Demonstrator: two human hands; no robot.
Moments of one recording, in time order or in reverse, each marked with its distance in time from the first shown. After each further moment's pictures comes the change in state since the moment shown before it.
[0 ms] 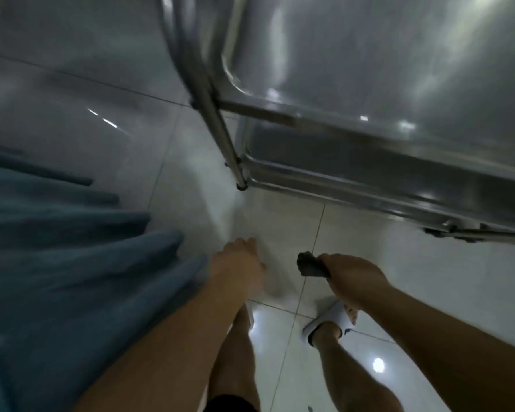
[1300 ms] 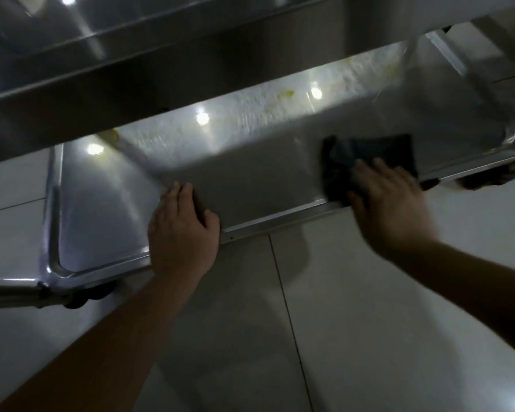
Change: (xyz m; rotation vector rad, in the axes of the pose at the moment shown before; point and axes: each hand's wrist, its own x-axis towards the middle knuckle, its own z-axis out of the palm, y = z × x) left_hand 0.475 0.175 0.149 0.001 0.928 0.300; right_hand 0.352 0.333 0.226 0.295 1.143 0.314
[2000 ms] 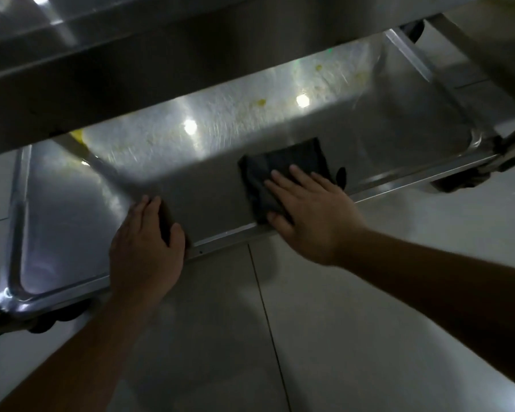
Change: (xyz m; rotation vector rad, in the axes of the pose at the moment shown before) left_hand 0.008 -0.017 0.006 0.031 -0.002 0.044; right_hand 0.031 -0.043 0.002 -0.062 -0.315 -0.210
